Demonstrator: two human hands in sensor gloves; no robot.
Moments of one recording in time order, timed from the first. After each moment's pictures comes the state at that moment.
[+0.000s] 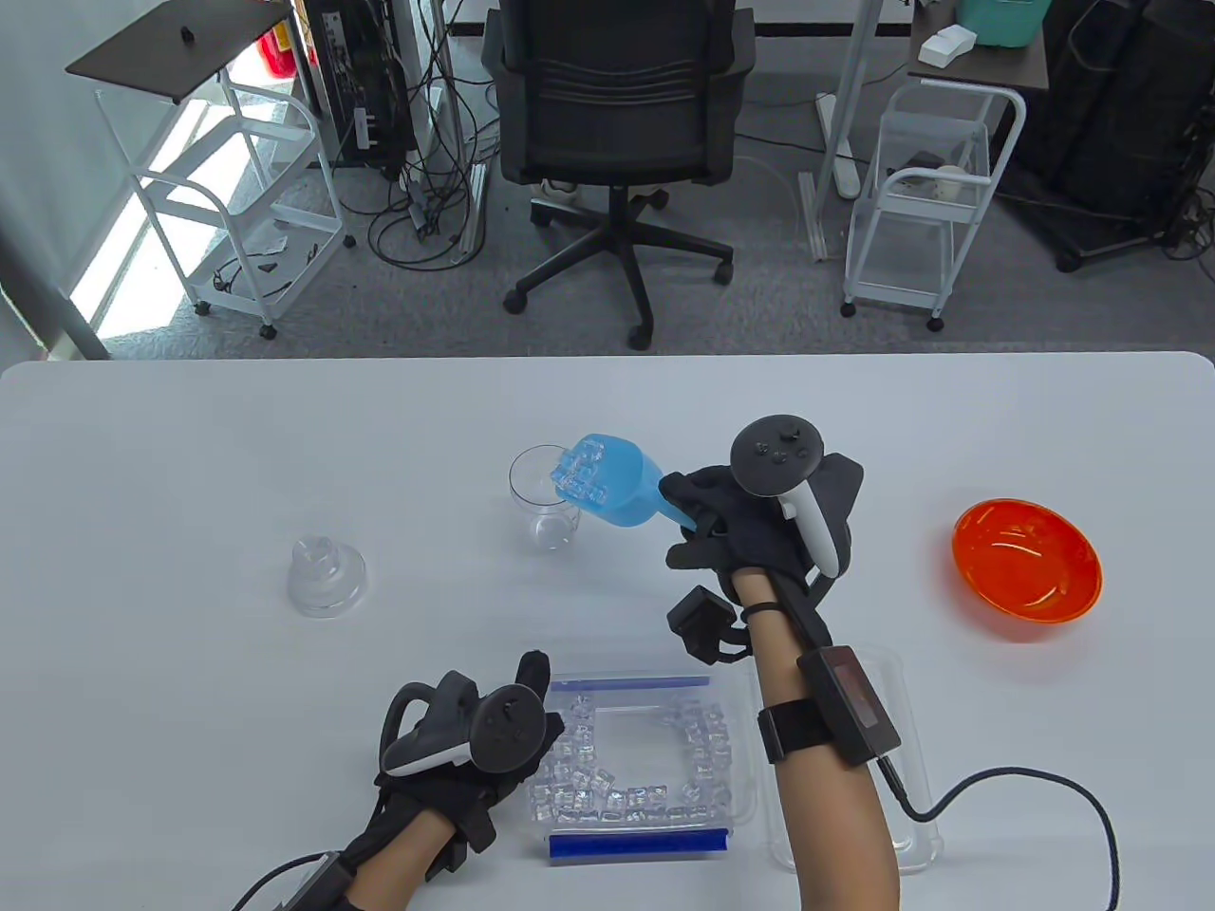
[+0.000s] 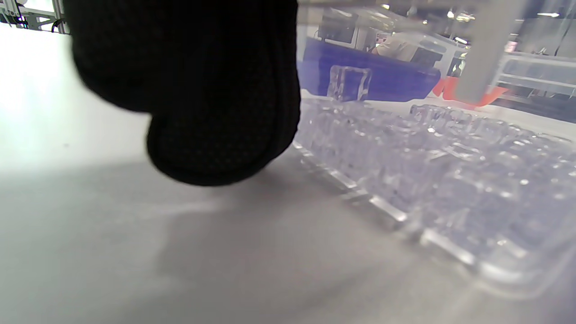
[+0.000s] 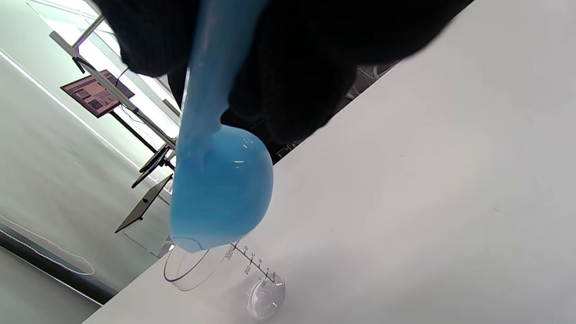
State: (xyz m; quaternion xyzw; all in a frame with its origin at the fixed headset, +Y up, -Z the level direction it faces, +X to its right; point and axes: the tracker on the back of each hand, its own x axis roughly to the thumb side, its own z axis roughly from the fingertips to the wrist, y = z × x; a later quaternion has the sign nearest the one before) left_hand -0.143 -0.729 -0.265 -0.12 -0.27 0.05 0.95; right_hand 0.104 -0.585 -0.382 -0.07 0.06 0.94 0.34
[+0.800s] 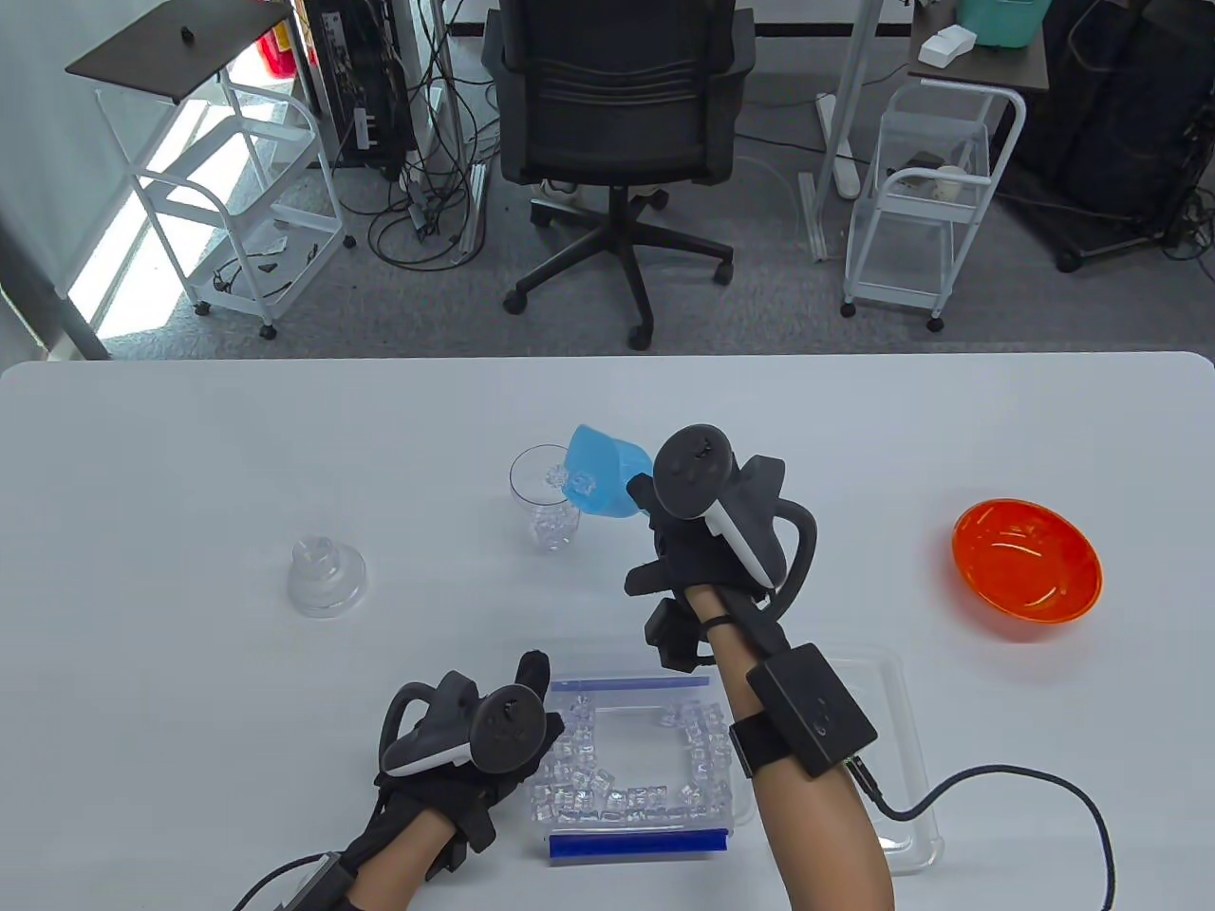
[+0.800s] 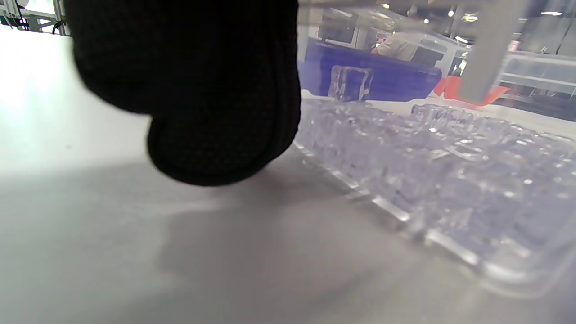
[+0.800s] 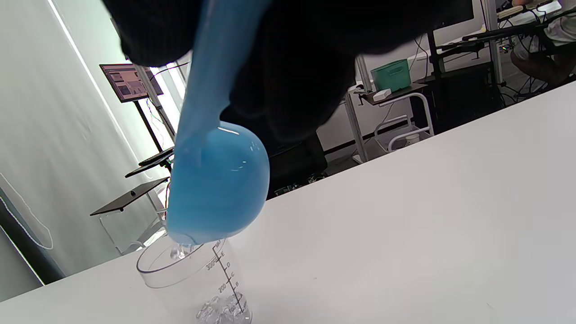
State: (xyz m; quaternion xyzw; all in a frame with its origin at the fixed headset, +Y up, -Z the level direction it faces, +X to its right) left_hand -0.144 -0.729 -0.266 -0.12 -0.27 0.05 0.95; right_hand 0.061 -0.567 -0.367 -0.04 -0.03 0.98 0.19
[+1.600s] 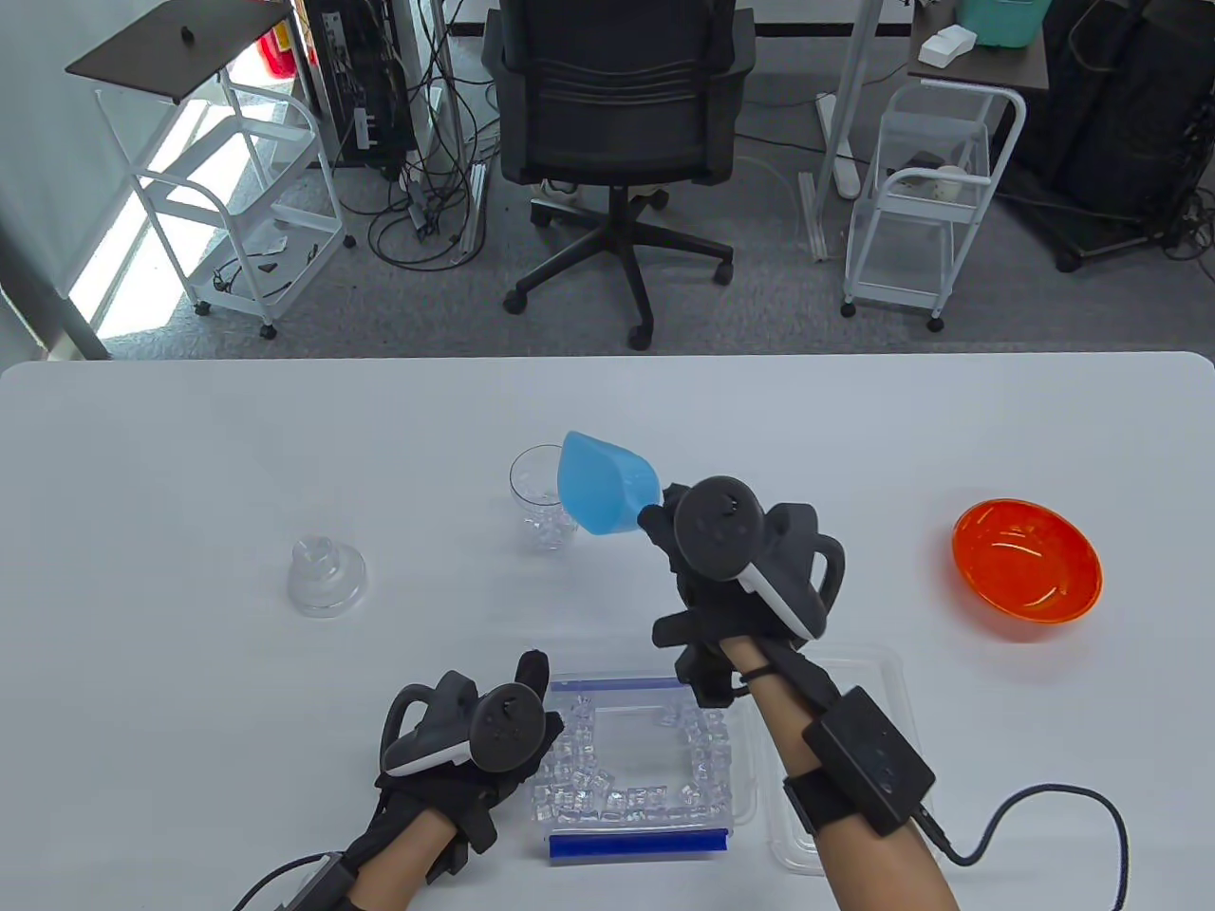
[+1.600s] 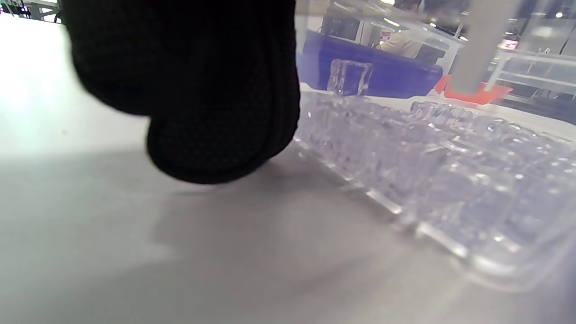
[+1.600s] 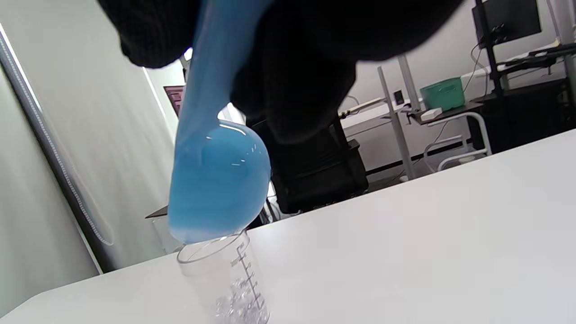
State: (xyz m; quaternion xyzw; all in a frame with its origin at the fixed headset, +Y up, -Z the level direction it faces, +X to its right) left_hand -0.144 -0.732 -0.266 -0.13 -0.27 0.06 0.95; right_hand 0.089 -0.562 -0.318 0.05 -0.05 0.98 0.20
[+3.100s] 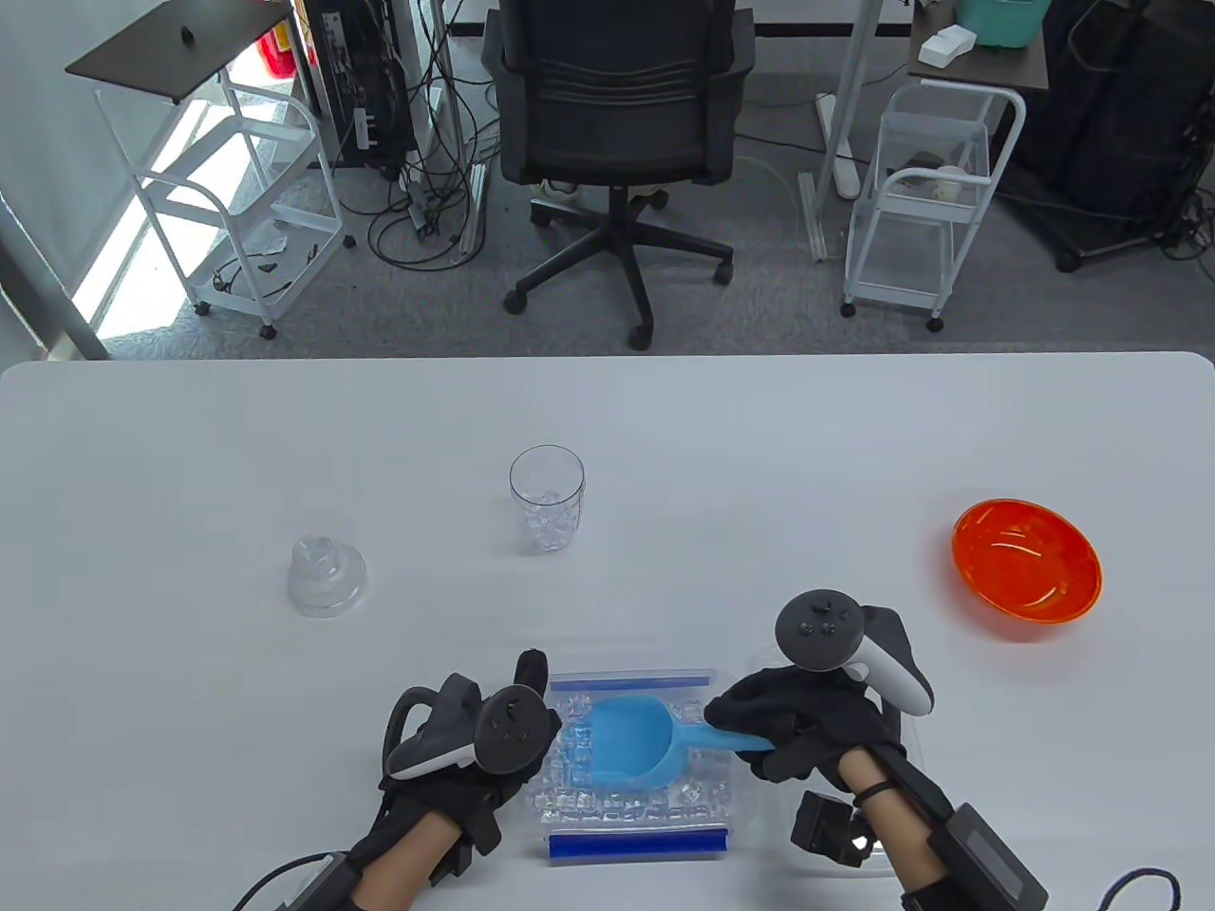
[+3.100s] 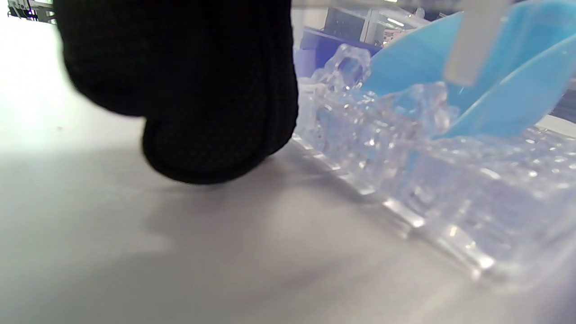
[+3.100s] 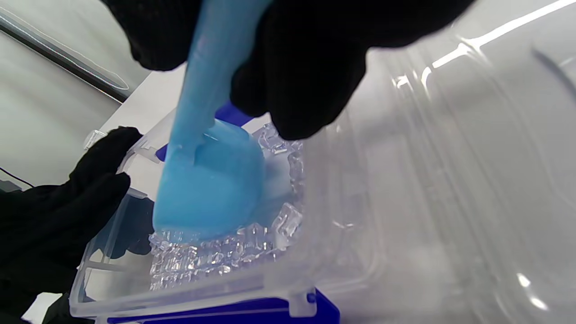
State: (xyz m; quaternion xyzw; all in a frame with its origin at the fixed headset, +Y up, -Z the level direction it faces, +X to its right) left_hand -0.141 -0.732 -0.264 -0.13 -0.26 0.06 0.96; right_hand 0.159 -0.698 -0.284 0.10 0.31 0.88 0.34
